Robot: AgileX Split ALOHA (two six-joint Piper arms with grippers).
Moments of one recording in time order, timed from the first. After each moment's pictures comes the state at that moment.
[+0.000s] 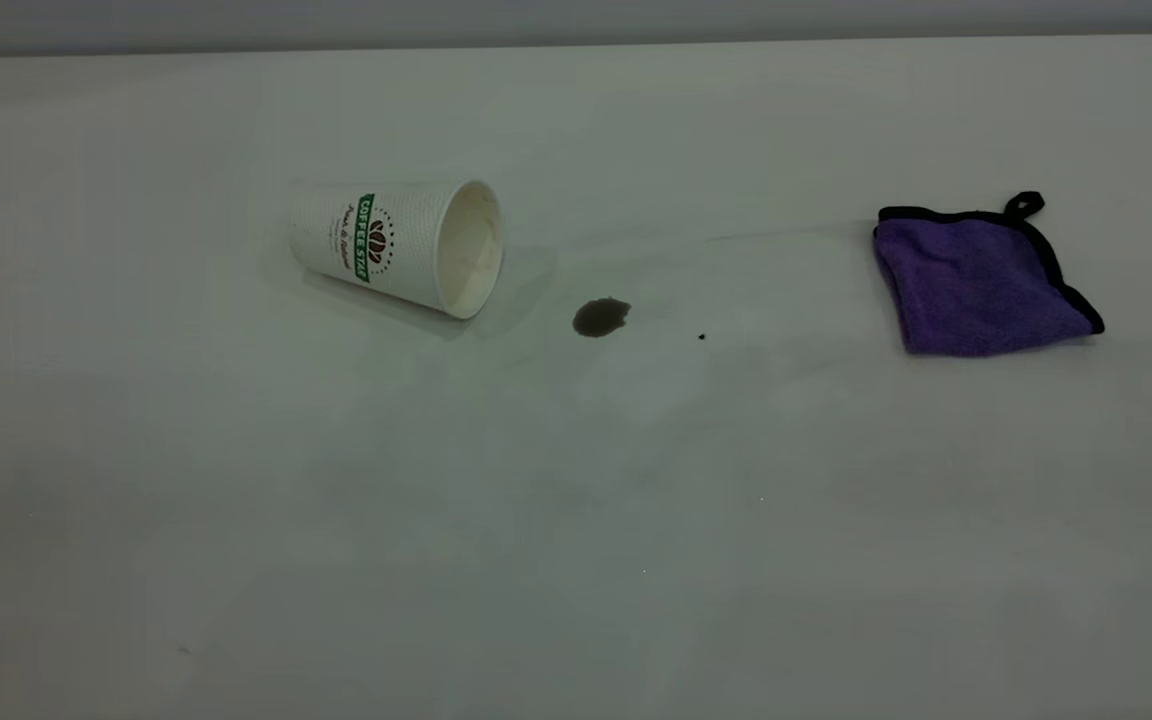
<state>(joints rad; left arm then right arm) 0.01 -0.02 -0.49 0.05 1.13 -0.06 0.01 -0.02 -0.48 -0.01 1.17 0.00</state>
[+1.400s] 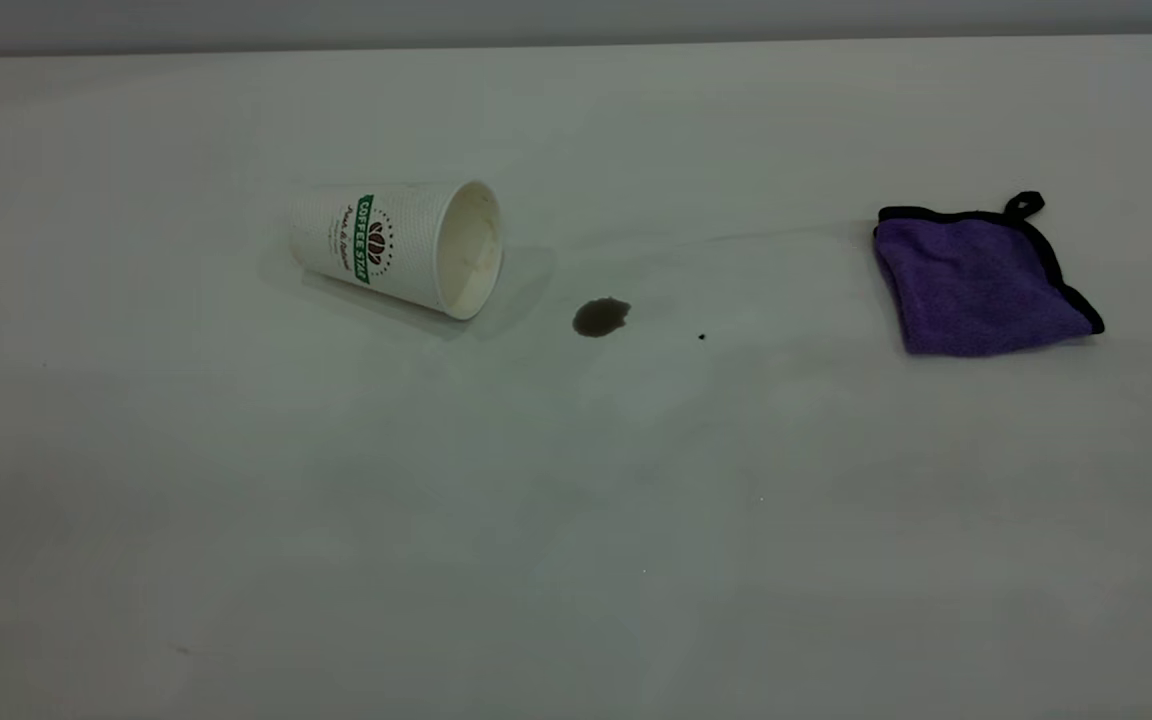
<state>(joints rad) 0.01 -0.02 -0.50 0.07 1.12 -0.06 0.01 -0.02 -0.48 -0.01 1.17 0.00</state>
